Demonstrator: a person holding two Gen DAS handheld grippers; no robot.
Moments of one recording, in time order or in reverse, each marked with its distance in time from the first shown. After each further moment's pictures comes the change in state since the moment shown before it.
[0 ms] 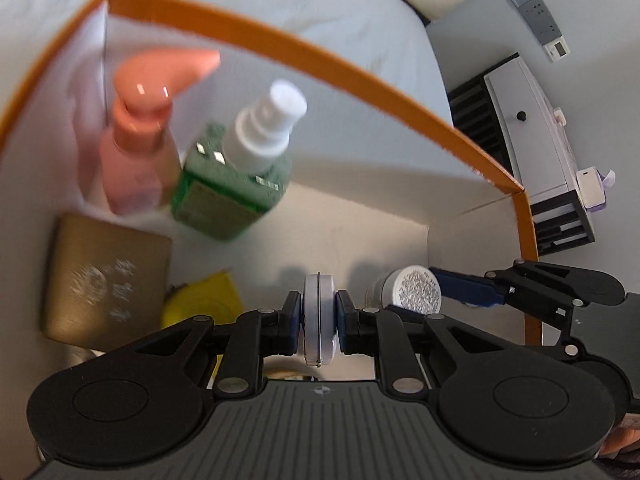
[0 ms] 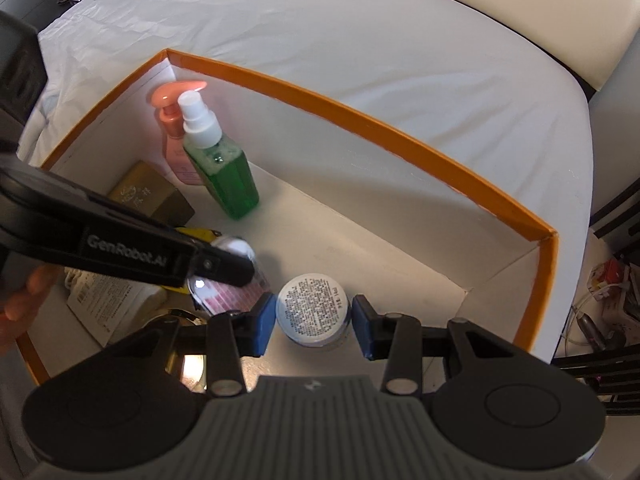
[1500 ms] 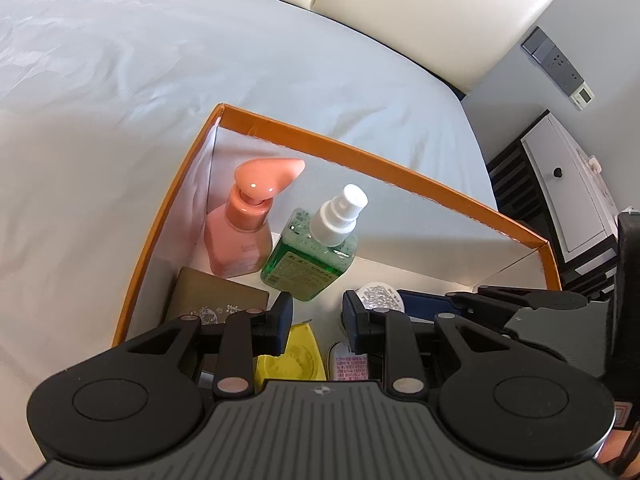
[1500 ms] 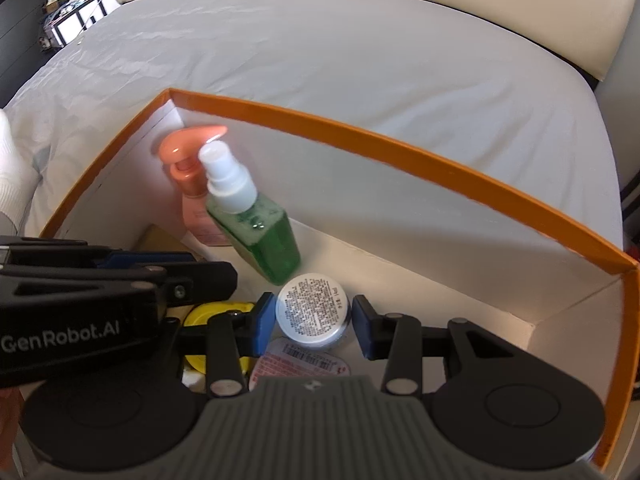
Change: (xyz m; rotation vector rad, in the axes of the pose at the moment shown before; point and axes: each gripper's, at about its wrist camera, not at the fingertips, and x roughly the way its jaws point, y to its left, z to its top) left arm -0.054 -0.003 -0.013 0.026 -0.276 0.204; right arm 0.062 0.054 0.036 0.112 -0.085 0.034
